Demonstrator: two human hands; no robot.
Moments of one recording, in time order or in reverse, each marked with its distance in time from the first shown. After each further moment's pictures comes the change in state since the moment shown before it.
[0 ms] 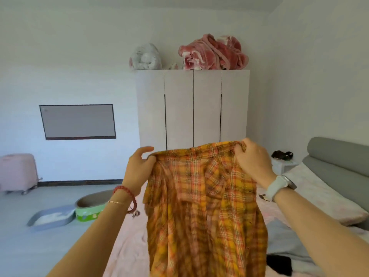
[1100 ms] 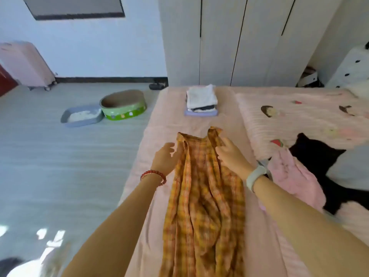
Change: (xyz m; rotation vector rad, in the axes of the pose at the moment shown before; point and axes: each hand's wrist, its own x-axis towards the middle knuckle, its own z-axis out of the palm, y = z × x) left_hand 0.130 -0.447 -0.027 0.479 -0.352 -0.554; right_hand -0.087 0.025 0.514 0.415 -0.895 0.592
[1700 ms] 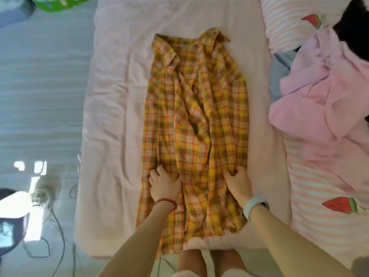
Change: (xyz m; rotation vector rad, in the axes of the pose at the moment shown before) left_hand -0.099 -0.223 0.213 0.441 -0.227 -0.543; right_hand -0.097 0.273 0.133 0.013 0.092 0.749
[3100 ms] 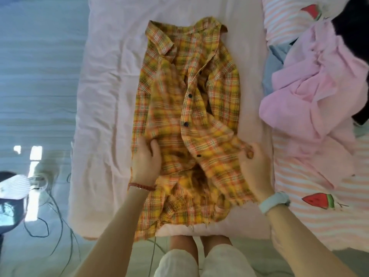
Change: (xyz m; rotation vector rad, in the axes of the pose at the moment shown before) left_hand -0.023 0.037 -0.058 -0.474 0.257 0.273; right_hand -0.014 -0.024 -0.079 -0.039 0.279 -0.473
